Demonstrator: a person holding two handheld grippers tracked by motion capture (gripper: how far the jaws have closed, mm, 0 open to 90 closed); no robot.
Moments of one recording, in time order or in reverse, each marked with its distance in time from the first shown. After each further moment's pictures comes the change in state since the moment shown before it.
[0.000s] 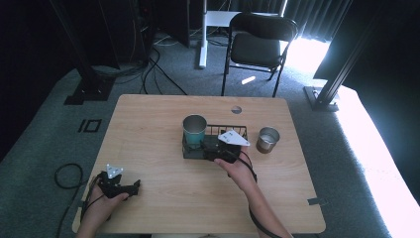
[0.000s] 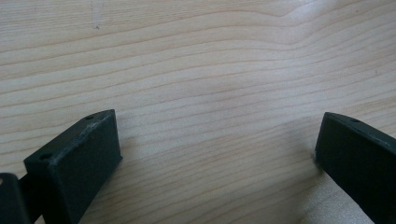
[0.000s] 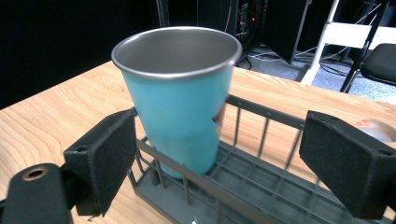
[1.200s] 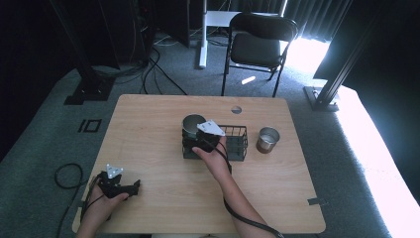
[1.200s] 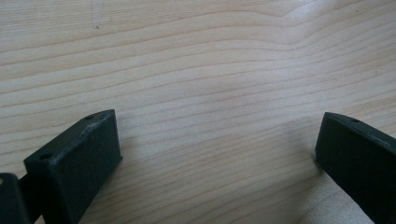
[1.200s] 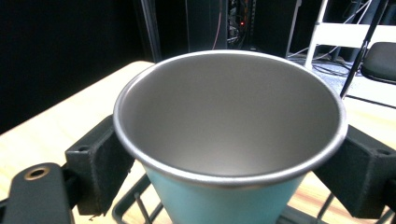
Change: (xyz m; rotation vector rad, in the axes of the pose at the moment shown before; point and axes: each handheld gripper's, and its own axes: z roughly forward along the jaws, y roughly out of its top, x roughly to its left) left arm 0.000 0.000 0.000 0.000 0.000 0.000; right arm 0.034 0.015 0.067 -0.022 -0.060 0.048
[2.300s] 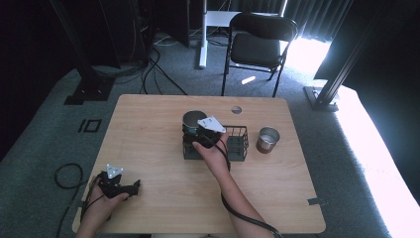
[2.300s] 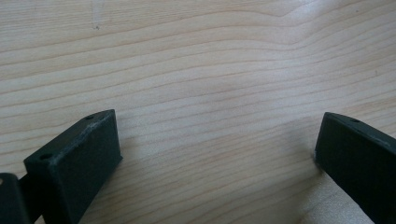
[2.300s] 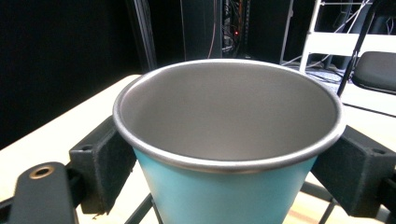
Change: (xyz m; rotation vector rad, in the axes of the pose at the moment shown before) left arm 0.000 0.000 0.000 0.000 0.000 0.000; right arm -0.001 0.012 0.002 -0.037 -0.023 0.013
